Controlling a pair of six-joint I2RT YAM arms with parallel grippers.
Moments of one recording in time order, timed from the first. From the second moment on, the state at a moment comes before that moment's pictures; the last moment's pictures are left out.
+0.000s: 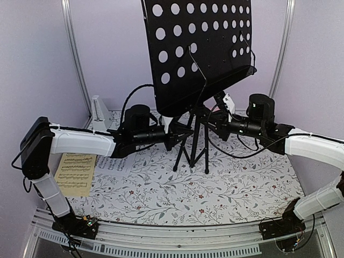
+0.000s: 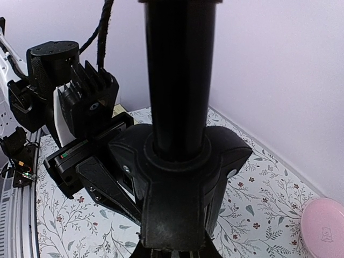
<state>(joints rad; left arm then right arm) -0.85 1.73 1.09 0.51 0.32 0.12 0.67 1.30 0.94 0.20 -0.36 -0.10</state>
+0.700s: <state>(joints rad) -0.72 1.73 1.08 0.46 0.36 0.05 0.65 1.26 0.93 0.32 -0.46 -0.05</state>
